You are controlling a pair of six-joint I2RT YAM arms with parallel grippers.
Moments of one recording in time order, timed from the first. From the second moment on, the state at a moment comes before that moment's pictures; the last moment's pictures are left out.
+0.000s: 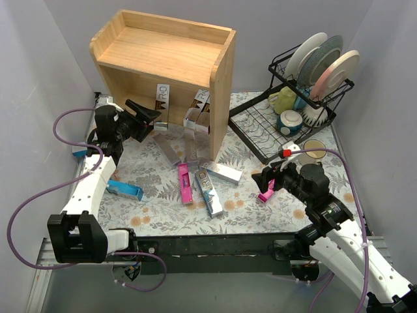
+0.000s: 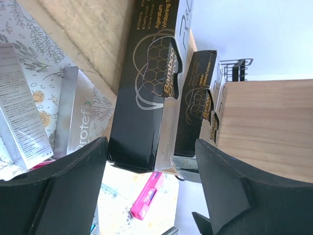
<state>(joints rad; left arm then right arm) -0.01 1.24 1.02 -0.14 0.38 -1.04 0.55 0.53 0.53 -0.28 -0.11 0.10</state>
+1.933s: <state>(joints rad) -0.12 1.47 1.14 -0.05 0.51 -1.08 0.55 0.52 0.53 -0.28 -0.11 0.10</state>
